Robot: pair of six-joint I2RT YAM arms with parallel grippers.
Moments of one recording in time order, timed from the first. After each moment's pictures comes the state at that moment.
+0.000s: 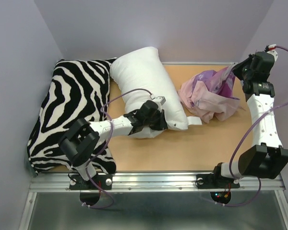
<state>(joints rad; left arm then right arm) -0.84 1.66 1.02 0.04 0.19 -0.64 -0.20 1.36 1.44 -0.36 0.05 0.59</state>
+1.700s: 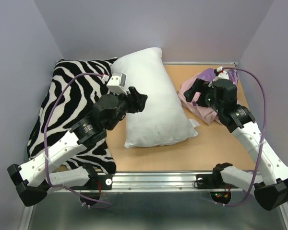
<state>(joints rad) -0.90 0.99 1.12 -0.25 -0.38 -0.51 0.37 1.05 1.12 -0.48 0.10 0.52</state>
